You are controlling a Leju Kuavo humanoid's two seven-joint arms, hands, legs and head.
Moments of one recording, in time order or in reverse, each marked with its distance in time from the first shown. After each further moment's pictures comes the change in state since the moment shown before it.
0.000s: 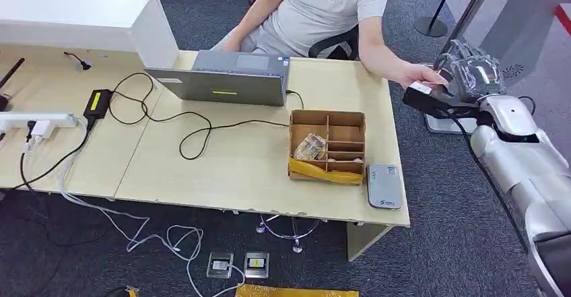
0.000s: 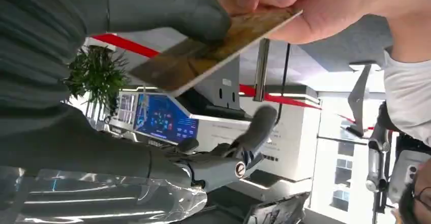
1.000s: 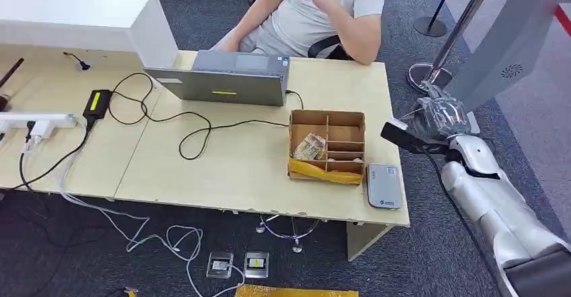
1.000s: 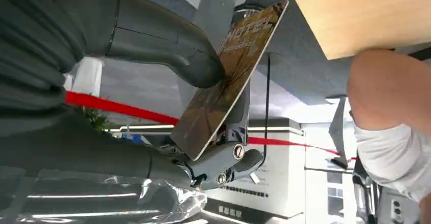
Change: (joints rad) left arm 0.002 -0.005 -0.010 0.000 0.040 0.025 0.032; right arm 0.194 0.060 -0.082 0.005 -0.060 -0.086 -0.068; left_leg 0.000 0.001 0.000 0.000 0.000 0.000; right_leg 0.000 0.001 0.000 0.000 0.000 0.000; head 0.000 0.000
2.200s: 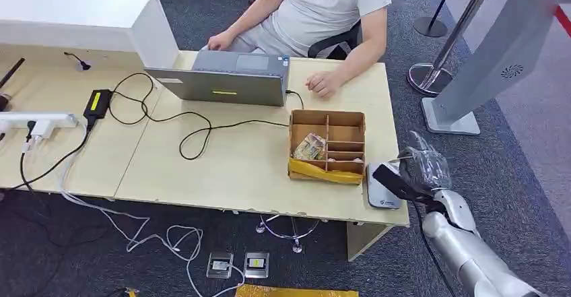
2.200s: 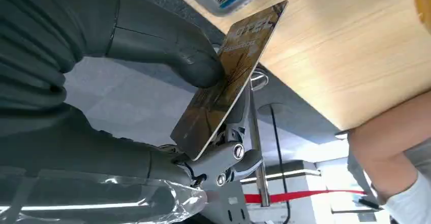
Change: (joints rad) left arm 0.002 -0.006 0.000 0.000 0.008 0.021 0.008; right arm 0.266 0.024 -0.098 -0.053 -0.179 -0.121 -0.067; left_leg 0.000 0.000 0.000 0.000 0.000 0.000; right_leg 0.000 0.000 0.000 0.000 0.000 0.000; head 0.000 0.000
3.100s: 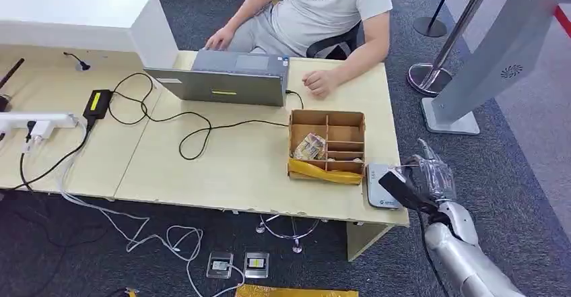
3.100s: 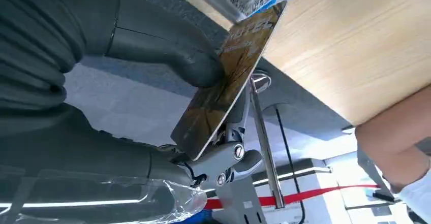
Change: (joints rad) left arm 0.000 0.000 0.000 0.000 -0.008 0.005 0.002; right arm 0.095 -0.022 -0.039 -0.095 -0.034 -0.042 -0.004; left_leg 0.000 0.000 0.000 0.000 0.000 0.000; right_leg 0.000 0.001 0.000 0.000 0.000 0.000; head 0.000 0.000
